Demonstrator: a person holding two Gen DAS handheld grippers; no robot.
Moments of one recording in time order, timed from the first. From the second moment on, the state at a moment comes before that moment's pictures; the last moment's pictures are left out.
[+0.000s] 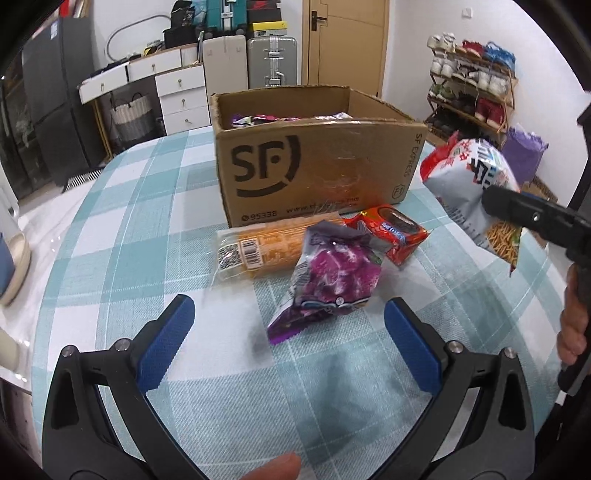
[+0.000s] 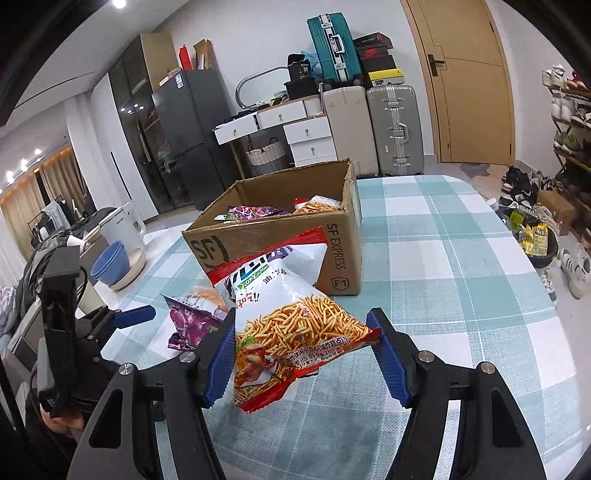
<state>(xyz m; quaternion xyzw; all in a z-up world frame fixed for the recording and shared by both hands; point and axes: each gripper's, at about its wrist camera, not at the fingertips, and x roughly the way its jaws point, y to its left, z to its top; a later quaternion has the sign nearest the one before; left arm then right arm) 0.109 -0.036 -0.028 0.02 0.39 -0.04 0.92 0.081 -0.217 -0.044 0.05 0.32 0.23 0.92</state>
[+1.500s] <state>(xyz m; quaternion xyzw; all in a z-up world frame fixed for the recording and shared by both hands) 0.105 -0.030 -0.022 -0.04 0.36 -0.14 0.92 0.073 -0.219 -0.031 0.05 0.30 0.23 0.92</state>
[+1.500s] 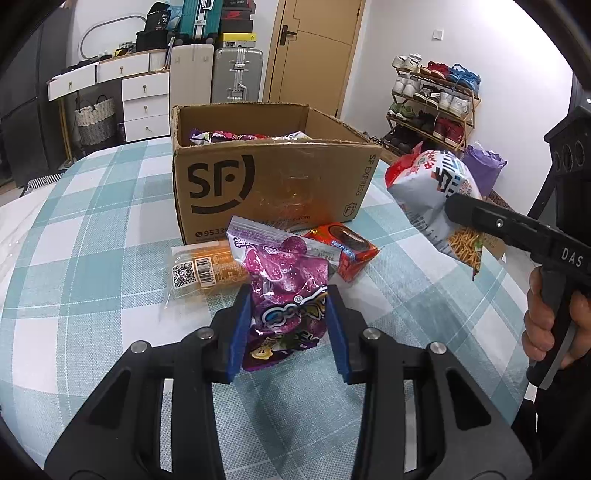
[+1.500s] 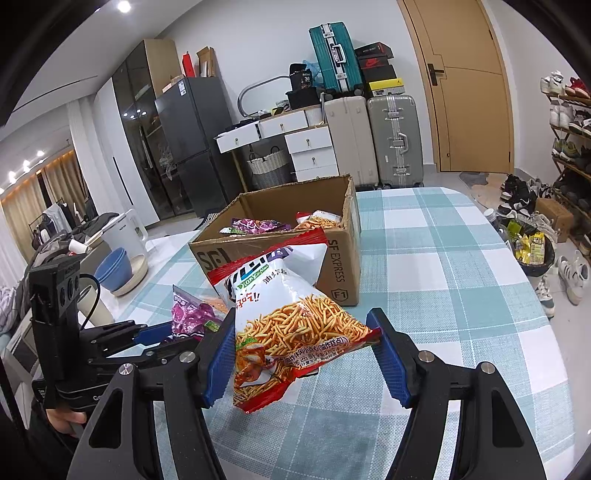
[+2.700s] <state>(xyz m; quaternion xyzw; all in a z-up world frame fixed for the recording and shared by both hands) 0.104 0.002 0.087 -0.09 0.26 -0.09 0.96 0.101 -0.202 0.025 0.07 0.26 0.24 0.93</state>
